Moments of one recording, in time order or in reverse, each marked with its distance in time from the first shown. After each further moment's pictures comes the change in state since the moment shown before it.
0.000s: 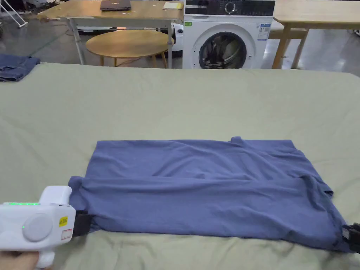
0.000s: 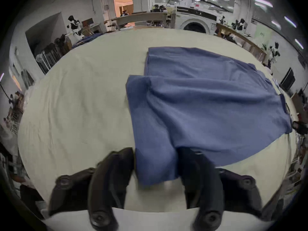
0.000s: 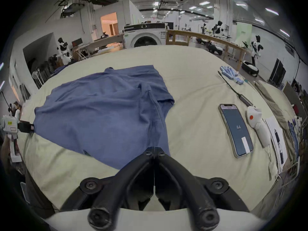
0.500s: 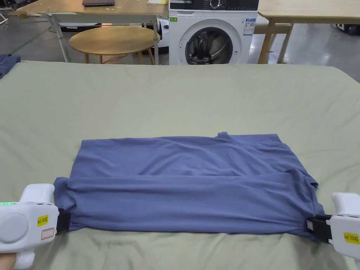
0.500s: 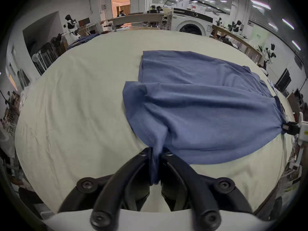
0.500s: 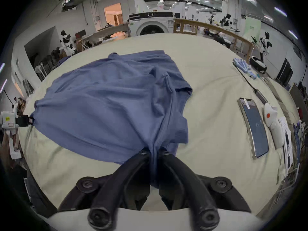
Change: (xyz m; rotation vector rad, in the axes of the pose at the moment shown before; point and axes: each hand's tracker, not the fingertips) left arm -0.003 0.007 0.008 0.006 -0.037 -0.010; right arm -0.001 0.011 -0.040 -0.108 0.051 0.018
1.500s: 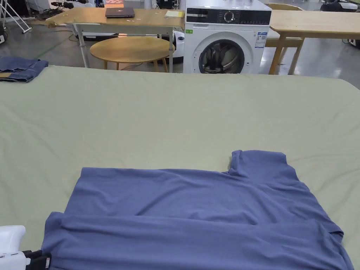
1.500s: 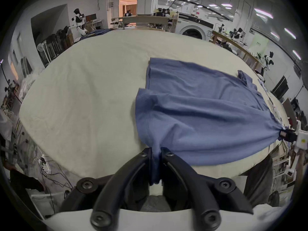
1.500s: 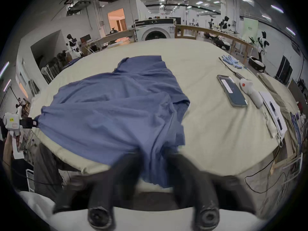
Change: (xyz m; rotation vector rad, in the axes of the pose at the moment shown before) left arm -0.046 -0.116 0.102 0.020 -0.037 0.065; right arm -0.018 -0.104 0.119 0.053 0.033 -0.006
